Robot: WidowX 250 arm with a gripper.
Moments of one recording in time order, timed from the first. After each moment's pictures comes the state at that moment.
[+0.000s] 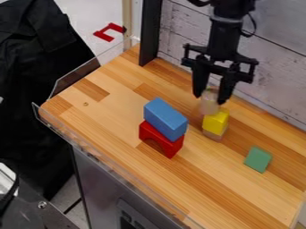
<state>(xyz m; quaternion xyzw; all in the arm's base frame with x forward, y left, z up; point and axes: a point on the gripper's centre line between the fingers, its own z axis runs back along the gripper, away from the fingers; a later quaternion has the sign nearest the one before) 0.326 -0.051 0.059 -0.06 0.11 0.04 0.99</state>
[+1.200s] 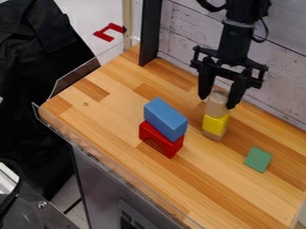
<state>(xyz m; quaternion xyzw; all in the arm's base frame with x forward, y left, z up) 0.325 -0.060 0.055 -0.05 0.13 0.02 0.99</state>
